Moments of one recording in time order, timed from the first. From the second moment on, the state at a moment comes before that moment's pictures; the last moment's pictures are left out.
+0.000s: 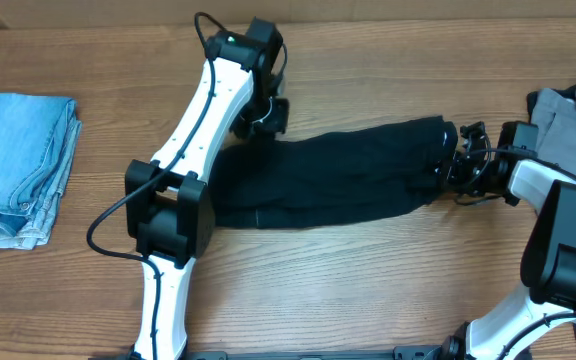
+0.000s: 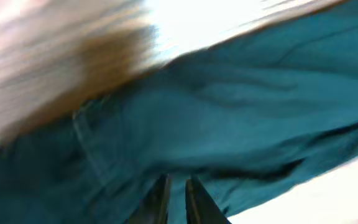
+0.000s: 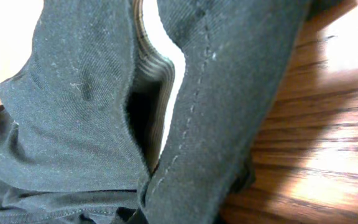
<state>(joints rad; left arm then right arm) -0.36 2.29 2.18 -1.44 0.14 -0.25 -0.30 1.92 0.99 -0.34 -0.66 0.02</state>
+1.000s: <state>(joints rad) -0.38 2.28 2.16 -1.16 0.19 -0.36 -0.28 1.93 1.32 -0.78 -0.42 -0.08</state>
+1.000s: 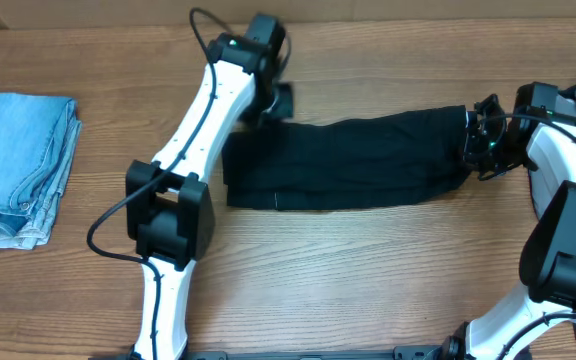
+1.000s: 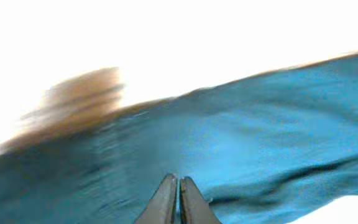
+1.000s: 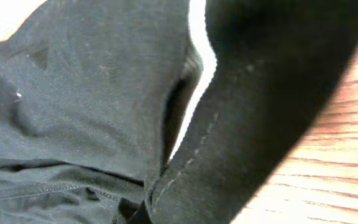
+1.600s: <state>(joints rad) -0.66 2.48 2.11 -0.93 0.25 -0.47 -0.16 1.93 1.33 -0.82 -0.33 -0.09</state>
